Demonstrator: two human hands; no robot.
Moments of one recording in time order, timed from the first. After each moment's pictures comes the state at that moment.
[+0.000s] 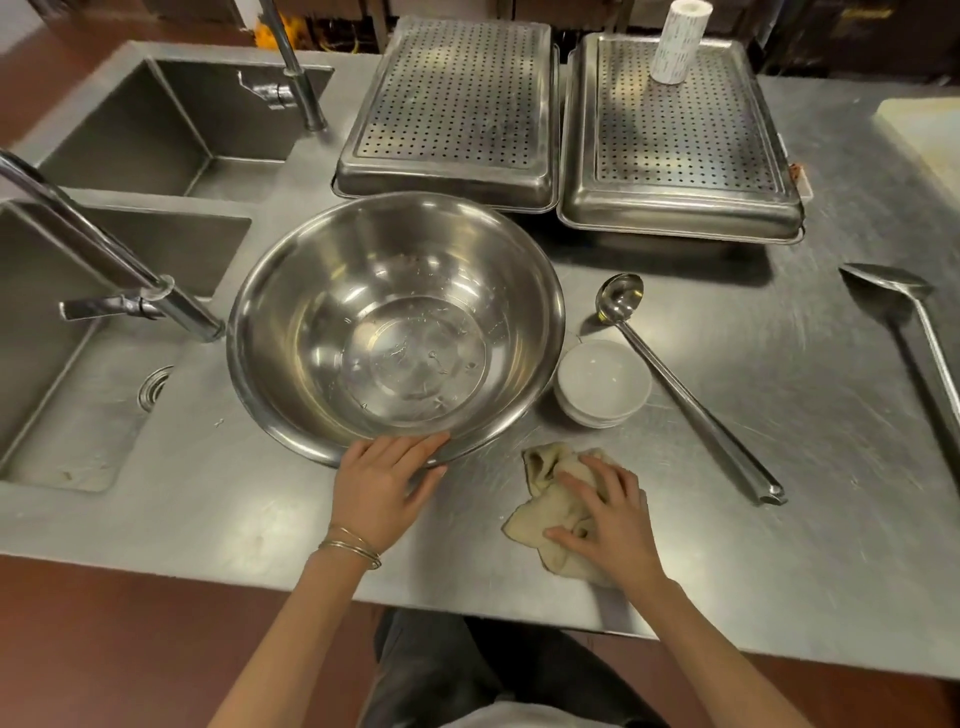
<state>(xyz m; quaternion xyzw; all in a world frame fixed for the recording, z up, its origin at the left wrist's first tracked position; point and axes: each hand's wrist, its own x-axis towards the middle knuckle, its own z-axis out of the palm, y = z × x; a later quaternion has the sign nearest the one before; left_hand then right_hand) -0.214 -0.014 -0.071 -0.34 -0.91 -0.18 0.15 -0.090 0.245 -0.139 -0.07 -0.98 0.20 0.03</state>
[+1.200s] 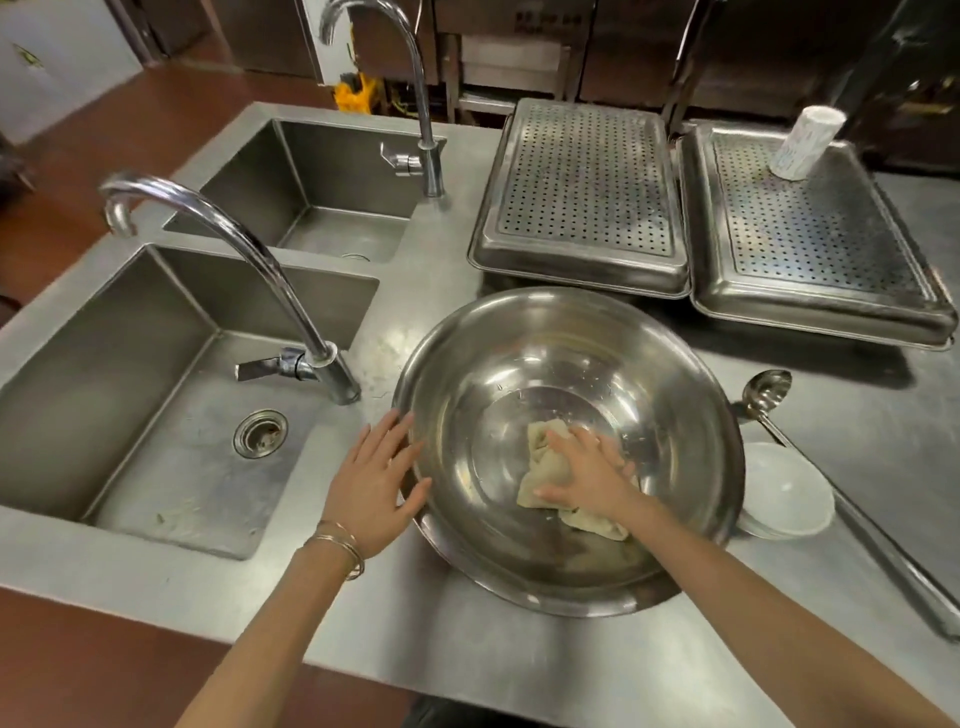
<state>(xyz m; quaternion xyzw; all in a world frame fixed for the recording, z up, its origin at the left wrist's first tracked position) -0.360 -0.187 -0.055 -0.29 -0.95 -0.14 0.03 -0.324 0.107 -0.098 -0.07 -0.95 0.25 -0.19</state>
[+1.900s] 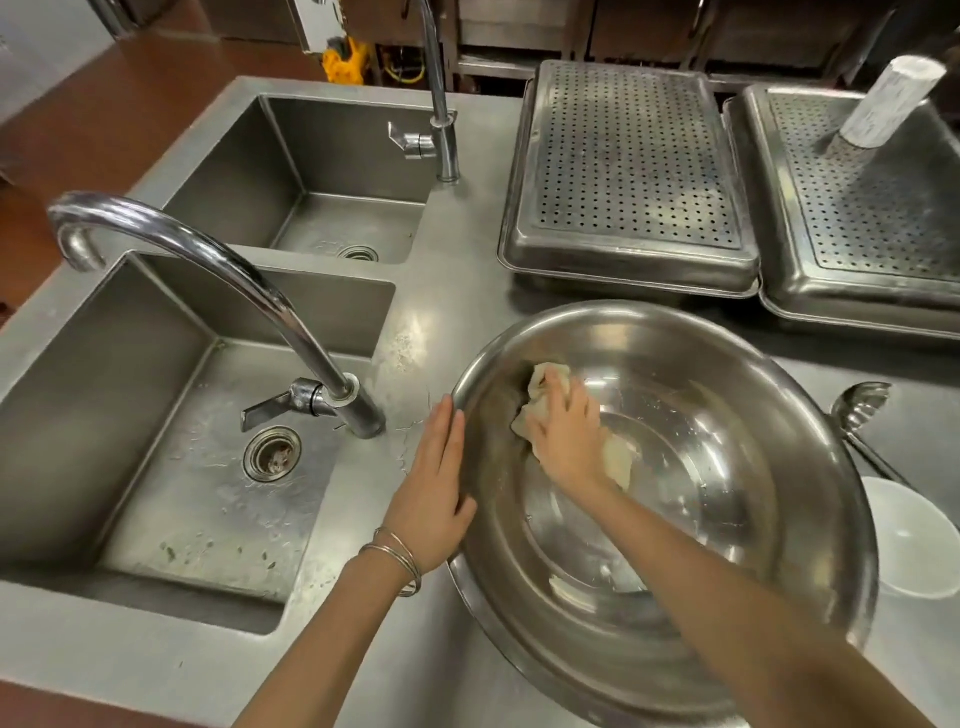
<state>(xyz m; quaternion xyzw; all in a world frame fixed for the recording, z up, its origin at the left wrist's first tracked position) -0.420 -0.169 -0.065 -0.27 -0.91 -0.31 -0.09 -0.442 0.026 -0.118 -0.18 -0.97 0.17 0.00</state>
